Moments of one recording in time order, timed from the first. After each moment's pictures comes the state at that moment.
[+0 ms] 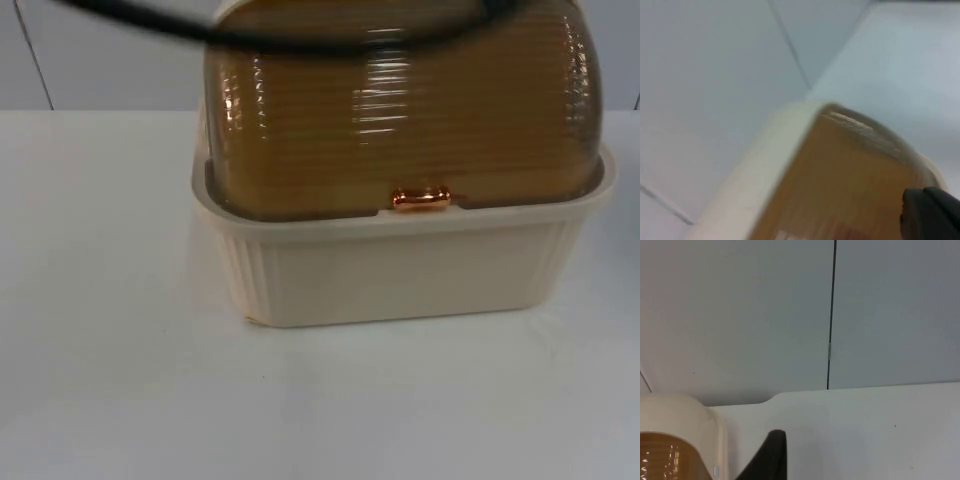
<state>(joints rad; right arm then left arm) -0.02 0.98 -1.15 -0.10 0.62 0.09 -0.73 1.45 -1.16 -0.36 0.21 0.69</state>
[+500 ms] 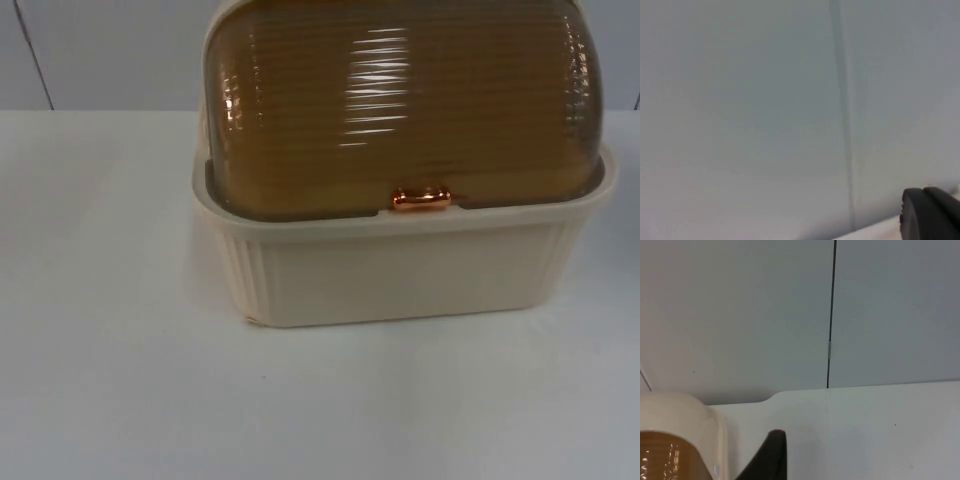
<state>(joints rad) -0.02 0.98 -1.15 -0.10 0.63 0.09 -0.23 1.26 -1.16 -0.59 0.20 0.64</state>
